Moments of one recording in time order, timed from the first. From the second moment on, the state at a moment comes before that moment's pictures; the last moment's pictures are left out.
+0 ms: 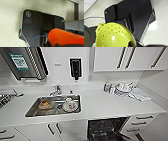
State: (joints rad) left arm 1.33 2.44 -1.93 0.03 -0.10 -0.15; right arm -1.51 2.56 -2.06 -0.08 0.14 0.16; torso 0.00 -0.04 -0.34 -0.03
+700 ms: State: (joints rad) left arm 0.98 2.29 -1.64 0.03 0.11 -0.19; right arm -1.49 2.54 -2.00 -0.08 0.18 0.16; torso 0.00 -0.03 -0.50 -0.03
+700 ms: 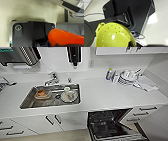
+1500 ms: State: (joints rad) left arm 0.66 2.52 -1.69 0.03 0.35 -0.26; right arm -1.48 2.54 -2.00 -0.08 0.18 0.16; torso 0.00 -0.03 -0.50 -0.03
